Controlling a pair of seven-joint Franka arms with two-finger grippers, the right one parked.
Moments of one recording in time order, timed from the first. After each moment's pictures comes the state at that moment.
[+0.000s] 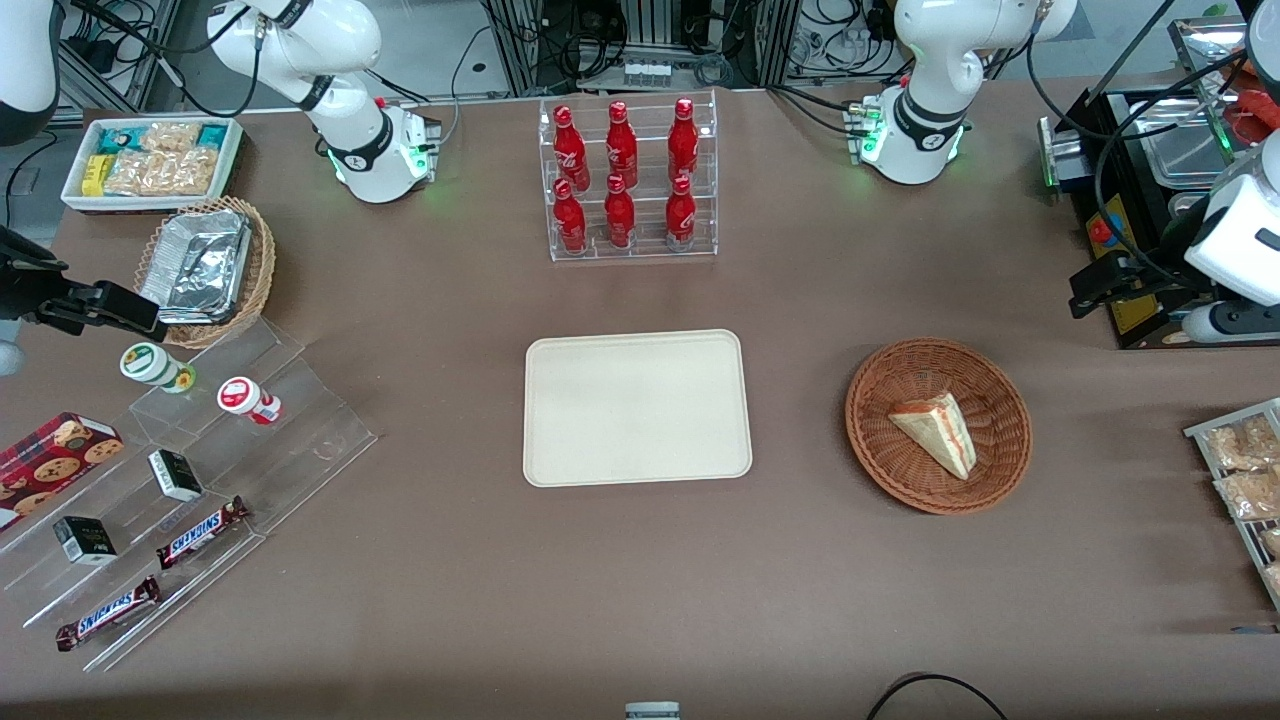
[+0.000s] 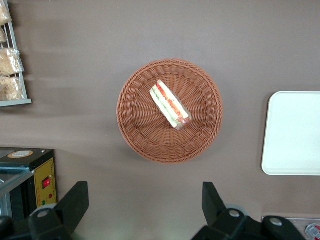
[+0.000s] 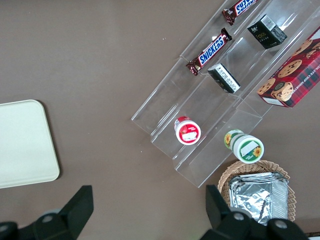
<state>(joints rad) 0.00 0.03 -0.06 -1.54 0.01 1.54 -0.10</state>
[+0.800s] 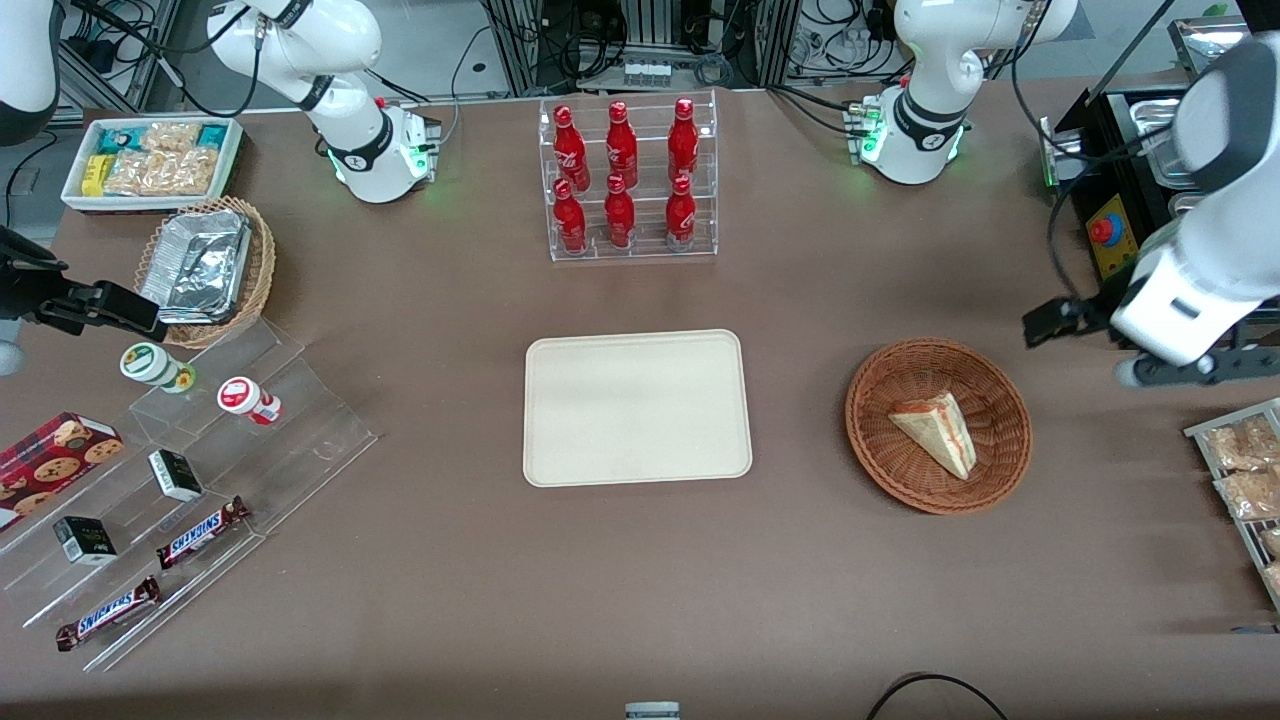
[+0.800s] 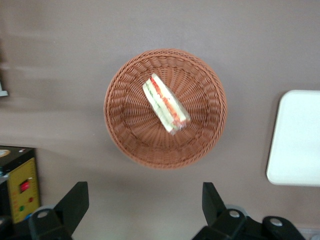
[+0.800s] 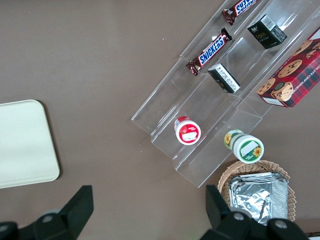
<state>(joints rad) -0.03 0.10 -0.06 -1.69 0.01 1.71 -0.19</state>
